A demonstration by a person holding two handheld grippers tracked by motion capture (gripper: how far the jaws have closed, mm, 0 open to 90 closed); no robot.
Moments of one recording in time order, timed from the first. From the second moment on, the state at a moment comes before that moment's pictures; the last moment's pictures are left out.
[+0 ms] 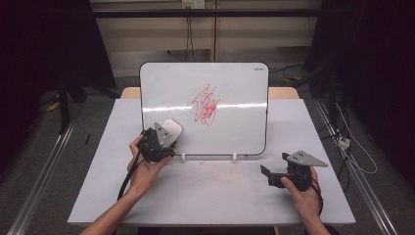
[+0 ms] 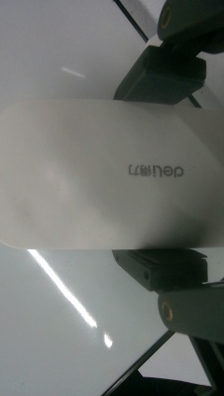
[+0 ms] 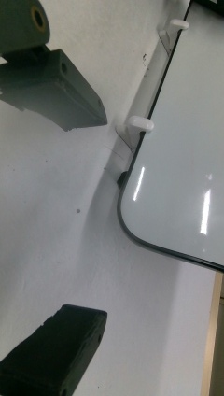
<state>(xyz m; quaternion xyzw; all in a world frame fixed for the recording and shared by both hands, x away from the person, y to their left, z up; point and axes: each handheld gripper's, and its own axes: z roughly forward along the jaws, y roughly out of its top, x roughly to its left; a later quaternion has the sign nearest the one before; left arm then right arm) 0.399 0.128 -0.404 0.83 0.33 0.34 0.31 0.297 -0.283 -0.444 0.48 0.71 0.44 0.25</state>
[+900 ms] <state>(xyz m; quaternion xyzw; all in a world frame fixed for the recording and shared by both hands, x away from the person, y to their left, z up) 0.396 0.138 -0.394 0.82 0.33 0.30 0.36 0.296 -0.285 -0.443 0.49 0.71 0.44 0.25</state>
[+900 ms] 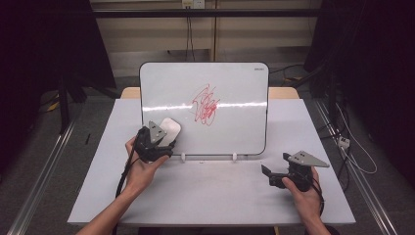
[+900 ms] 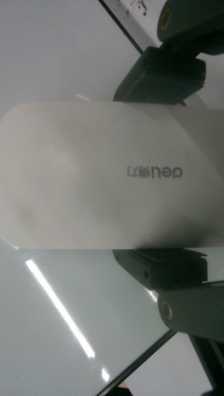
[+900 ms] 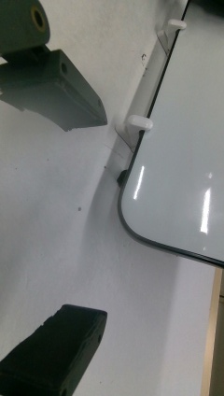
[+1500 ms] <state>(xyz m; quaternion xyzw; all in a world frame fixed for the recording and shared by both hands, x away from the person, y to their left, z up) 0.393 0.154 -0.385 0.80 0.35 0.27 0.41 0.297 -0.283 -0.442 0.48 0.71 0.44 0.25</state>
